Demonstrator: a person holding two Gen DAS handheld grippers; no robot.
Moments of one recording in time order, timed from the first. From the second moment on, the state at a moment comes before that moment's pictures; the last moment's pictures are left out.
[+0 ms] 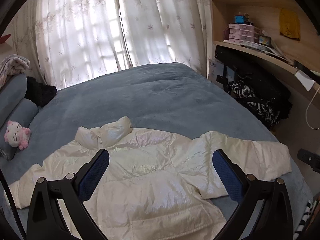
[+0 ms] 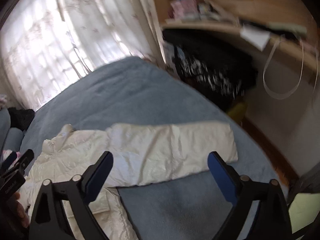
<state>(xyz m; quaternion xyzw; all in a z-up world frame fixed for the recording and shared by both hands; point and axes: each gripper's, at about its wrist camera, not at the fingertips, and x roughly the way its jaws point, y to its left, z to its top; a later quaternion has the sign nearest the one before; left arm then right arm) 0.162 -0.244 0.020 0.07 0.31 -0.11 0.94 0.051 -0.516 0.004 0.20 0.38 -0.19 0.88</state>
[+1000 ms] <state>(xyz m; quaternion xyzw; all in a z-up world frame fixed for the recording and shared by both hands) 0.204 -0.215 -0.026 0.07 0.34 -0.11 0.93 0.078 -0.507 -0.022 0.27 0.25 -0.10 0.93</state>
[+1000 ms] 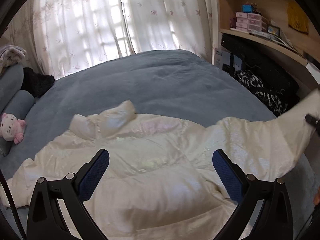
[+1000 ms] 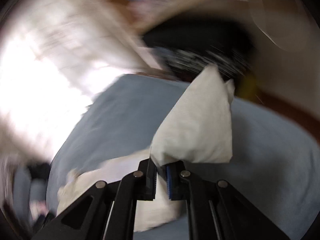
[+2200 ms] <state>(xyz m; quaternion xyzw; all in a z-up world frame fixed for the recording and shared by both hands) 0.214 -0.099 -0.142 -0.19 0.53 -0.25 0.78 0.075 -0.223 -0.093 -0.15 0.42 0.10 0.89</state>
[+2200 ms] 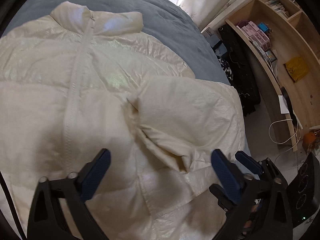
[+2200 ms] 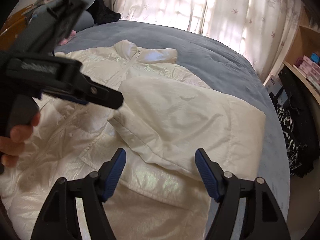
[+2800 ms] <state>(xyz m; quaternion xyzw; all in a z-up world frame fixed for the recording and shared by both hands) 0.229 -0.078 -0.013 0.00 0.35 -0.10 0.93 0.092 -0.338 -0.073 0.04 0.42 0.01 0.91</state>
